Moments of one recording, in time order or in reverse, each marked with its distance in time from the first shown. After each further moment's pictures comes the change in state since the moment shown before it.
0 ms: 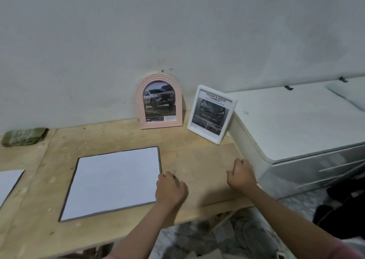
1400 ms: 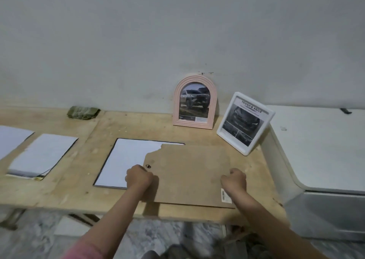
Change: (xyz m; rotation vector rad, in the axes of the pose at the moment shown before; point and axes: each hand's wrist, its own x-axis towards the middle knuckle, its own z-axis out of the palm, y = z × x) left_hand 0.008 -0.099 -0.067 -0.281 0.353 -0.522; right_hand -0.016 -0.076 0.013 0.615 -0.149 0.116
